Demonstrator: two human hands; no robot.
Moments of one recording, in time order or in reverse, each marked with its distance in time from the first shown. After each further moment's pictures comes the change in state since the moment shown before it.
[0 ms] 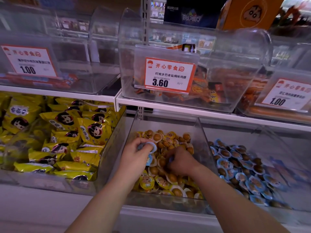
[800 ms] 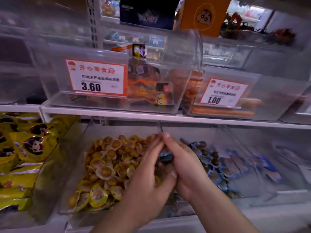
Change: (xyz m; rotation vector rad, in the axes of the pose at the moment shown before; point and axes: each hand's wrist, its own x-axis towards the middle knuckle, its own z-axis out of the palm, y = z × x) left_hand -0.066 0.018 0.096 0.170 -0.488 0.516; right_hand -0.105 0.002 -0.074 1.516 0.242 0.044
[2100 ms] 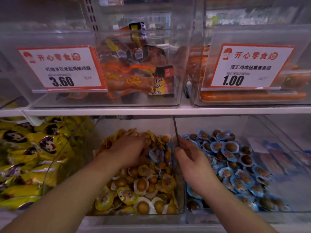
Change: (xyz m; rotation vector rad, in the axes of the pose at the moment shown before) left_hand 0.094 -0.117 -0.073 1.213 -0.561 -0.063; right_hand 0.052 0.040 -0.057 -0.803 0.023 -0.208
